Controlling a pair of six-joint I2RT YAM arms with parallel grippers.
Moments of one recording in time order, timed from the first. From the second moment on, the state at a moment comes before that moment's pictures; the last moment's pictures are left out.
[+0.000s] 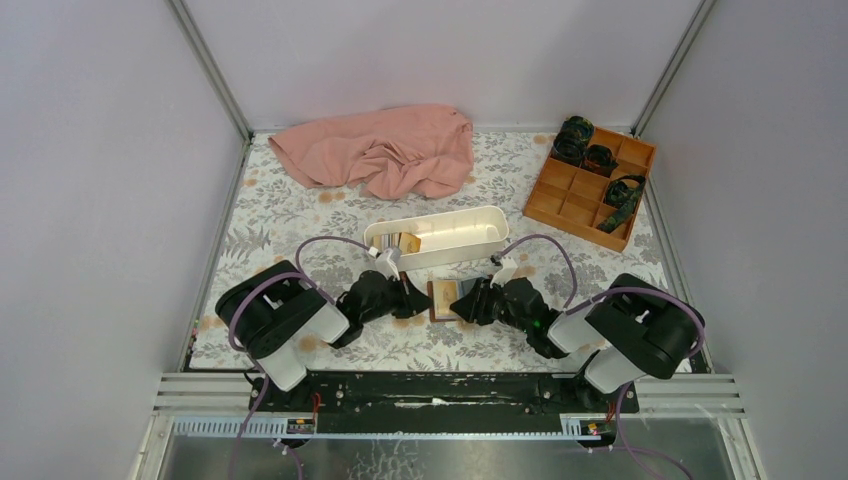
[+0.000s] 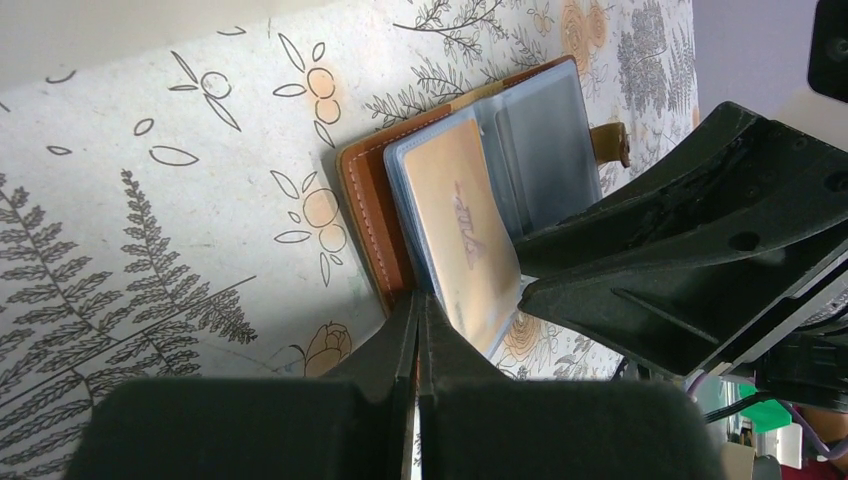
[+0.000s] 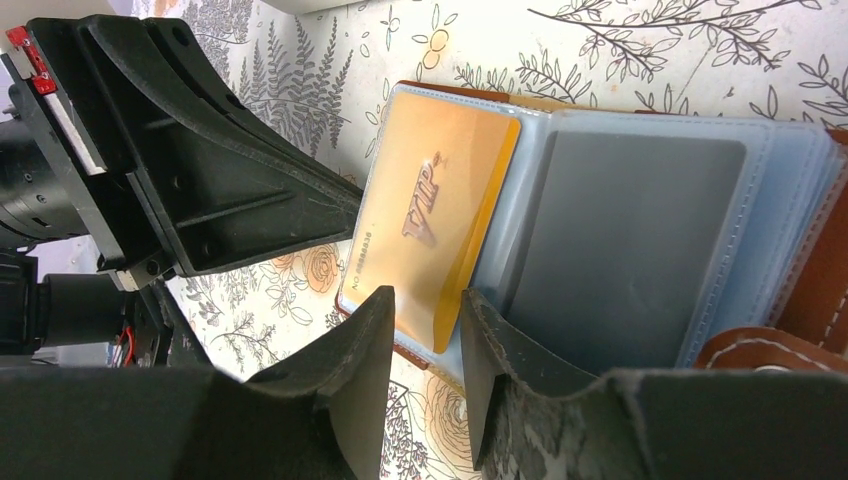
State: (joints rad) left arm -0.75 1.68 0.25 0.98 0.18 -0.91; right arm 0.82 1.52 0.18 0.92 -0.10 0.78
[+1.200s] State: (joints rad) left arm -0.75 1.71 0.28 0.99 0.18 -0.90; right arm 0.76 1.55 0.13 1.06 -0.25 0.89
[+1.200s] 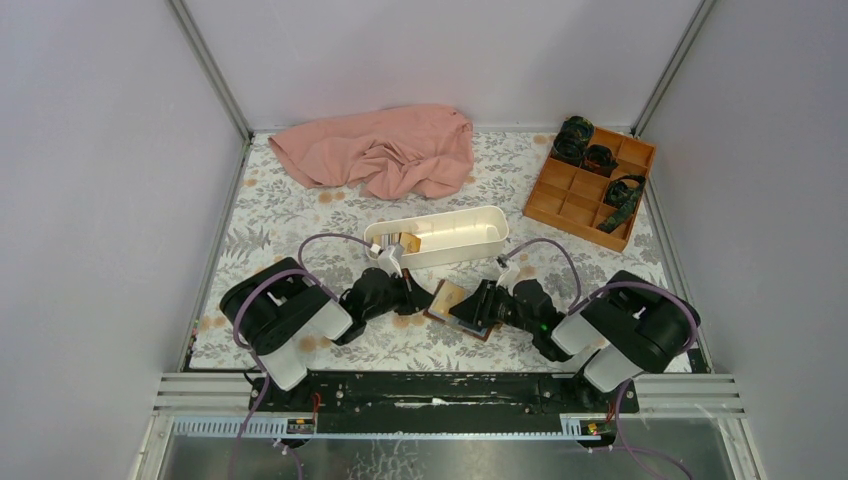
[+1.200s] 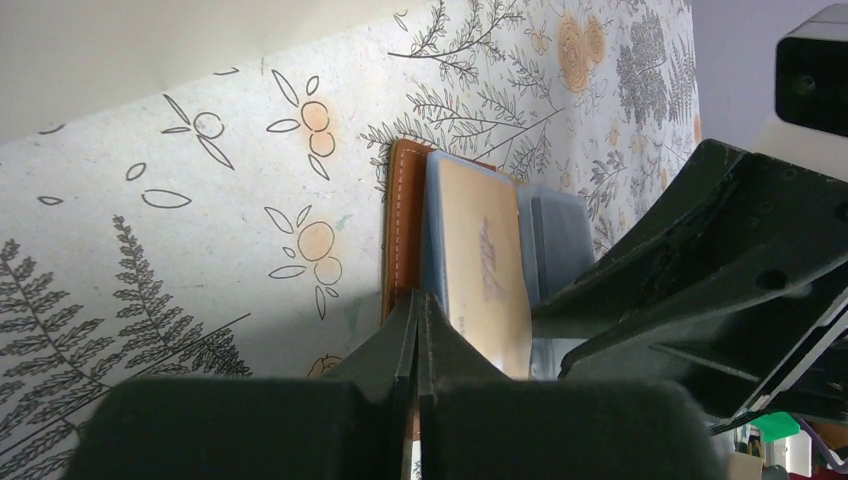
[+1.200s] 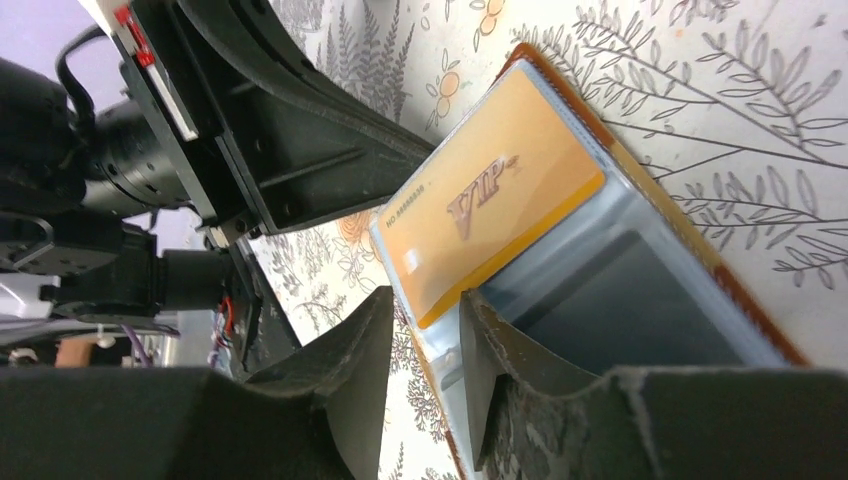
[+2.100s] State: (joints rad) left arm -0.76 1.51 0.31 0.64 0.18 -0.84; right arm 0.71 1.50 0.10 1.07 -0.17 0.91
